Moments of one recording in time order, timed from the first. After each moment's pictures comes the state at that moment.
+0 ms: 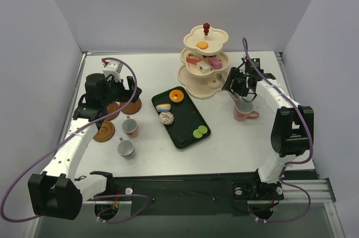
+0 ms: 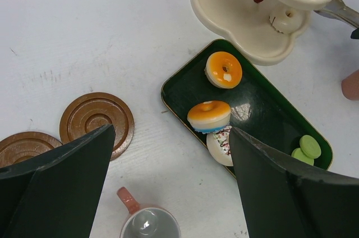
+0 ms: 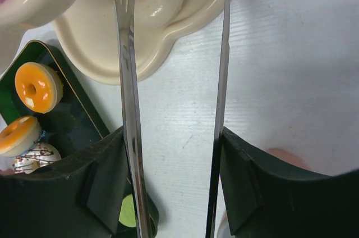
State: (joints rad) left arm -0.14 1.13 0.93 -0.19 0.26 -0.17; right arm 0.09 1.75 1.28 -0.42 -0.21 0.40
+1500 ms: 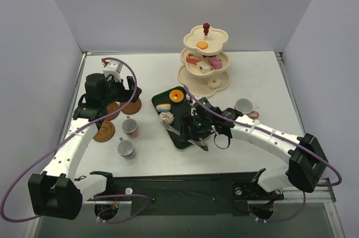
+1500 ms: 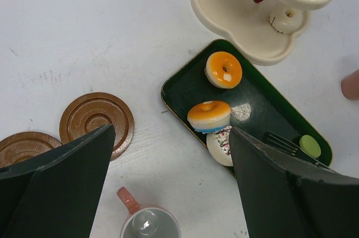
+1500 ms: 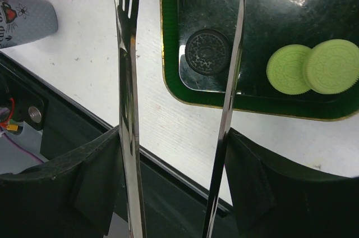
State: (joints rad) left arm -0.14 1.13 0.93 -0.19 0.27 -0.17; right arm 0.83 1.36 0.95 -0.50 -0.10 0.53
